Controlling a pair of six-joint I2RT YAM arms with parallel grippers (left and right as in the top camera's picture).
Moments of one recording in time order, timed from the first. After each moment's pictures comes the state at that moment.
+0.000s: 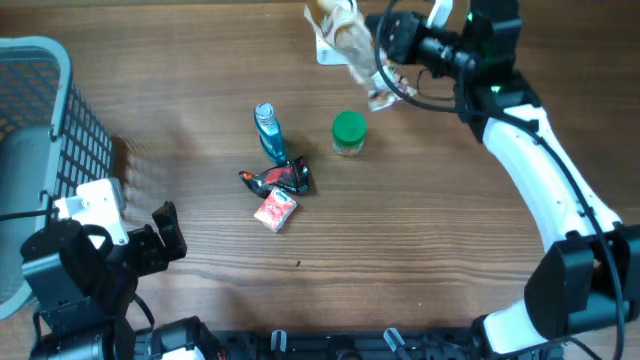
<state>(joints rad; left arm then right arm) 0.29 0.63 1.05 -1.15 0.09 -0.02 0.19 1.70 1.38 0.07 -0.65 0.57</state>
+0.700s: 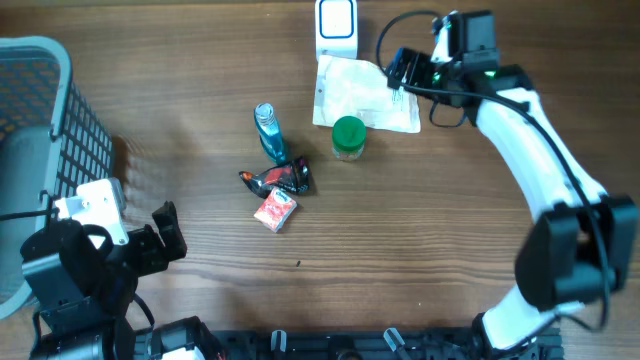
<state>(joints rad) 0.29 0.63 1.05 -1.15 0.09 -0.02 0.17 1.85 1.45 -0.54 -0.19 0.37</state>
